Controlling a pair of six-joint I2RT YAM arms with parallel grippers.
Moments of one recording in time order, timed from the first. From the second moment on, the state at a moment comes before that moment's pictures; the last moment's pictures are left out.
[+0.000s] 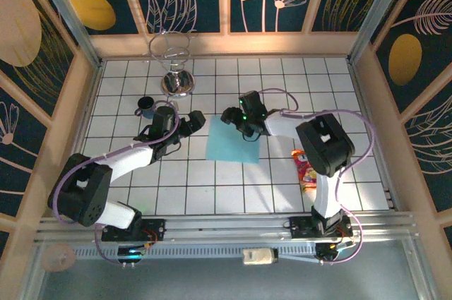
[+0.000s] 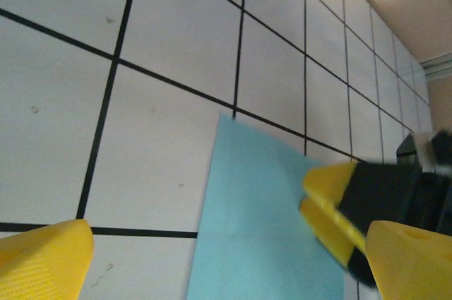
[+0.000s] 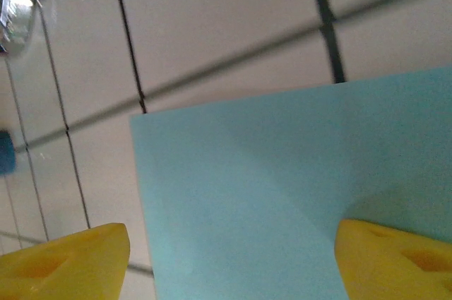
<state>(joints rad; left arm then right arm) -0.44 1.44 0.64 0.20 0.12 -0.89 0.60 1.96 1.15 -0.04 -0.19 0.97</state>
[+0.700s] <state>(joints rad) -0.44 1.74 0.94 0.13 0.35 -0.82 0.43 1.73 0.97 -0.06 -0.29 0.87</state>
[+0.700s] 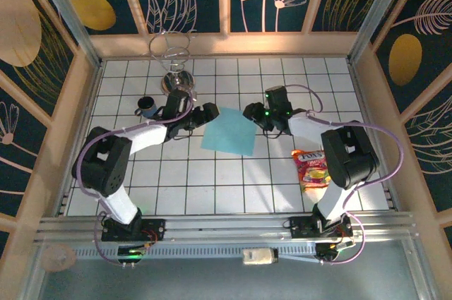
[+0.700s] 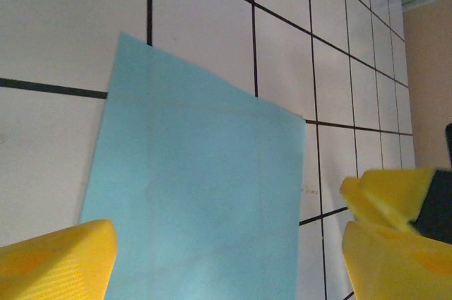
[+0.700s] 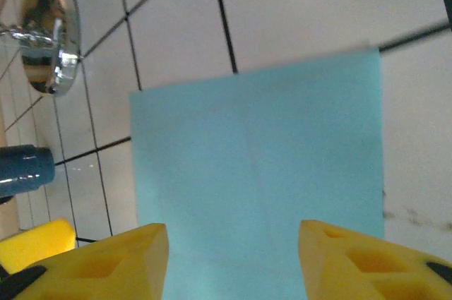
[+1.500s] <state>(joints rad) -0.50 1.96 1.14 -0.05 0.39 -0.74 0.43 1.87 1.00 -0.06 -0.35 0.88</state>
